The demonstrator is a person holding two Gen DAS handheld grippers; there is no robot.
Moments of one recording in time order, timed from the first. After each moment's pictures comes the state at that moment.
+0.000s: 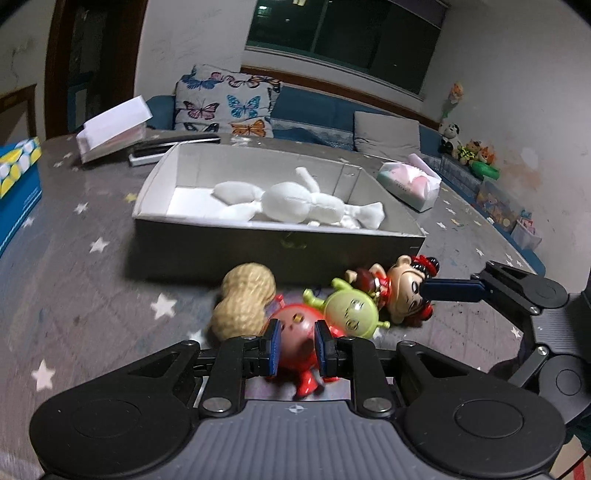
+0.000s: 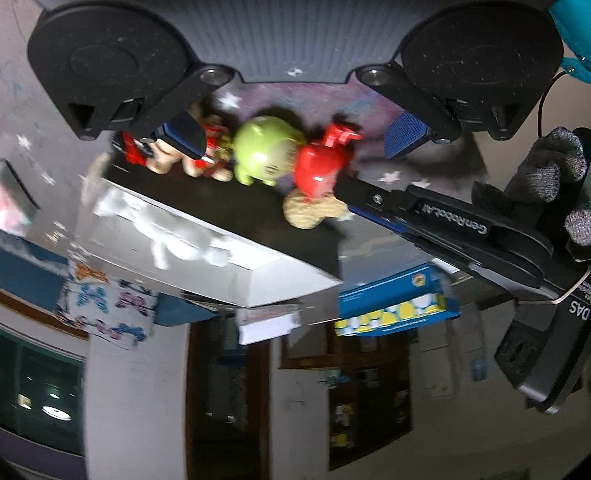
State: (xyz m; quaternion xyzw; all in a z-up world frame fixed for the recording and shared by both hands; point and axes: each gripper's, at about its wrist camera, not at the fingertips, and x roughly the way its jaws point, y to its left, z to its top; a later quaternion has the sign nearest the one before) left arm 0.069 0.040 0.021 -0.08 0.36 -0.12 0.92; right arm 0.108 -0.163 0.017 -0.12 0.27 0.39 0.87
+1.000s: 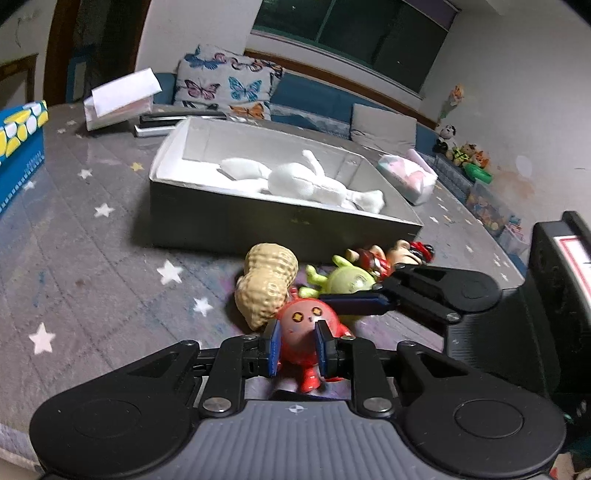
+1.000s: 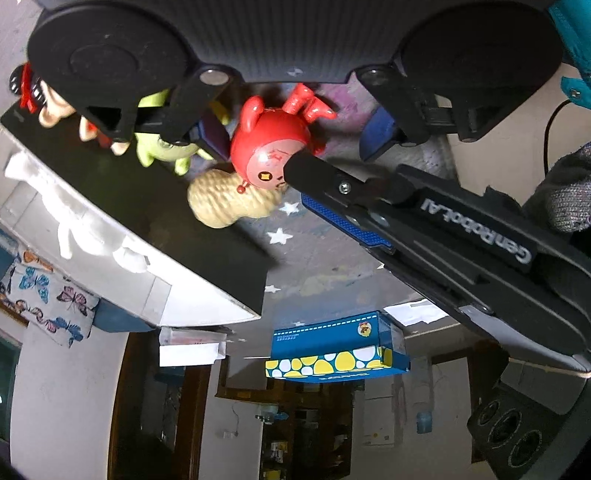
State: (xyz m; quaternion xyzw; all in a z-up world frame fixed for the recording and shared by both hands) left arm 0.060 0.057 0.016 -0.12 0.38 -0.14 0.90; right arm 0.111 -0.102 -0.008 -0.19 0.30 0.45 0.82
